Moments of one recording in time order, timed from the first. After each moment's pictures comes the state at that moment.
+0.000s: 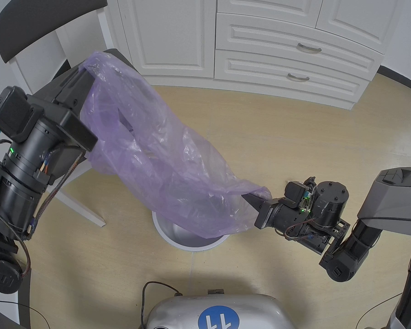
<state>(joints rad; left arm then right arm) -0.59 1.45 -0.52 -1.52 0.03 0.18 0.56 2.16 -0.60 -1.55 0.15 0.42</state>
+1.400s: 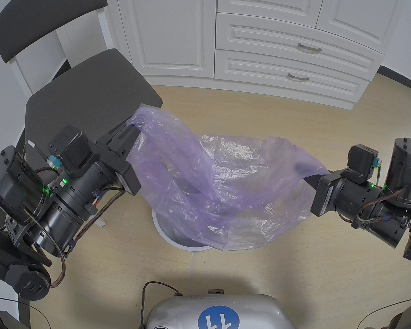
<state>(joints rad) -0.60 1.62 -0.46 -1.51 0.04 0.21 0.67 1.48 -0.58 -0.82 -0.17 0.17</state>
